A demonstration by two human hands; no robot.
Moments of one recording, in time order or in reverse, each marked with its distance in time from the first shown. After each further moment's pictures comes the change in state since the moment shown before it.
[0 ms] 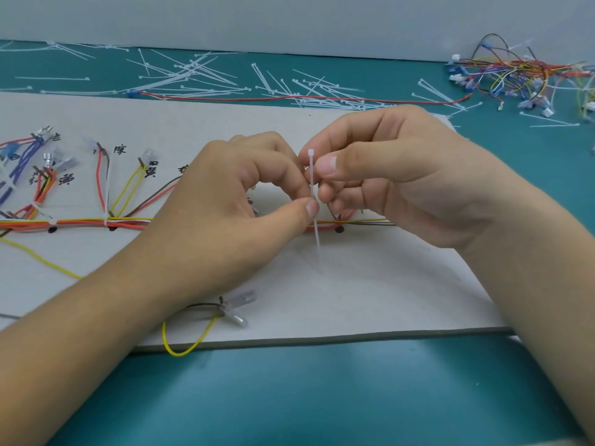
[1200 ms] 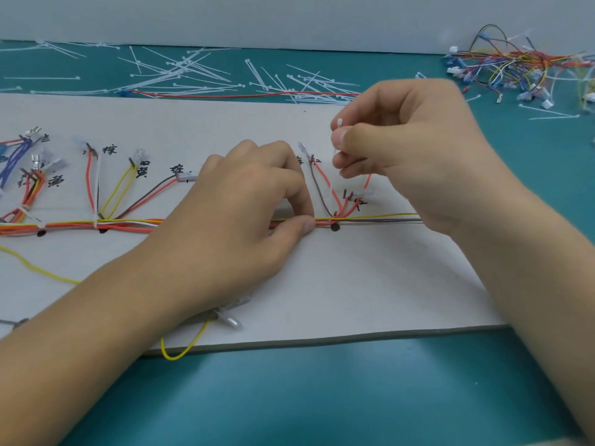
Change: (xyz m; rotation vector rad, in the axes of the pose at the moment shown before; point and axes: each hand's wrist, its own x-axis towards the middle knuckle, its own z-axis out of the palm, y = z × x) left_hand 0.006 -0.006 0.009 0.377 -0.092 0.069; right_hand 0.009 0.003 -0.005 -0.321 0.498 -0.111
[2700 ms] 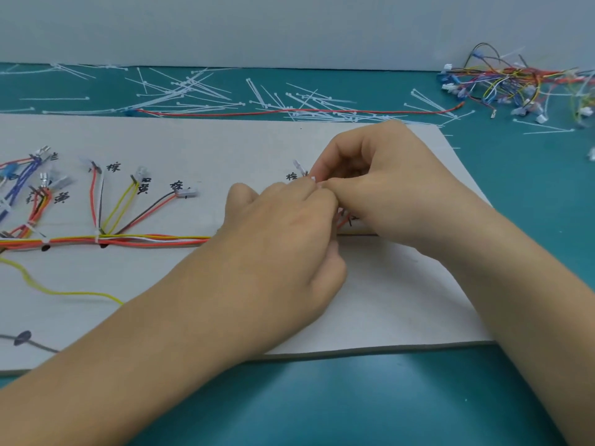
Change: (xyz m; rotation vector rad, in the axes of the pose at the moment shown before) left_hand 0.000 0.047 0.004 0.132 -0.116 -0.031; right_hand -0.005 -0.003 0.004 -0.314 -0.186 -0.005
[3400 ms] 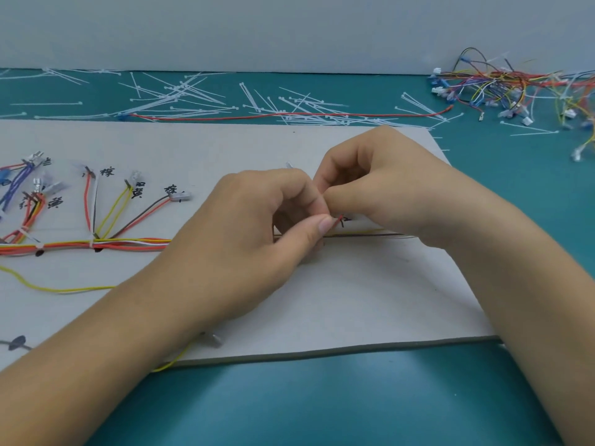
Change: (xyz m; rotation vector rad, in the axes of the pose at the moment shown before) left_hand 0.003 -0.027 0.004 -0.549 0.124 0.010; right_hand -0.002 -0.002 -0.014 -0.028 -0.161 0.054
